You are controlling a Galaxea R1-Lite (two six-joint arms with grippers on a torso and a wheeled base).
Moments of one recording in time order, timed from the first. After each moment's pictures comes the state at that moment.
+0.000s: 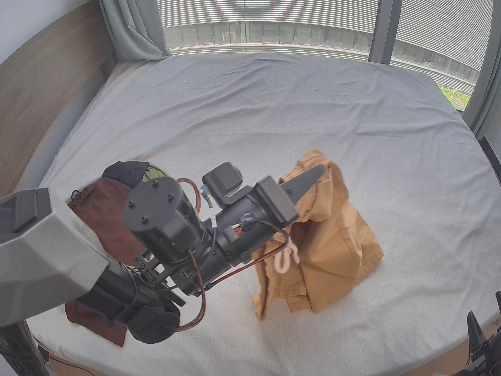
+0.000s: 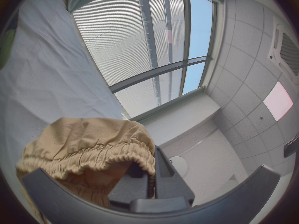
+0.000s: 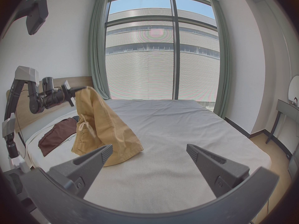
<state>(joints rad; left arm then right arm) -0.81 2.03 -0.81 -1.53 -0.19 -0.94 0.00 0.02 -0.02 0.00 0.02 -0.02</state>
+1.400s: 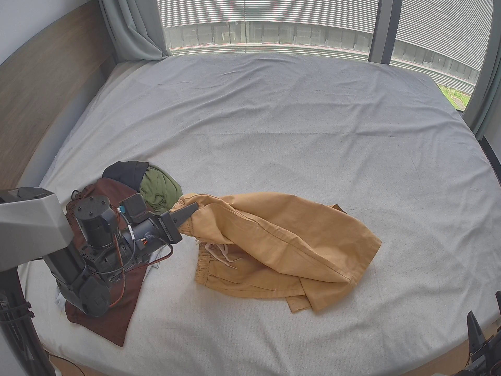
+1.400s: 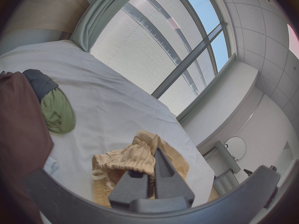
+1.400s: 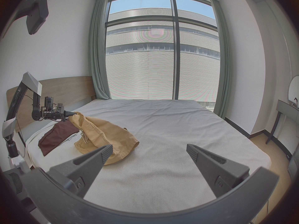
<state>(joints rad) -0.30 2.09 -0.51 -1.55 -0.38 -0.54 0.00 0.02 -0.02 0.00 0.02 -0.02</state>
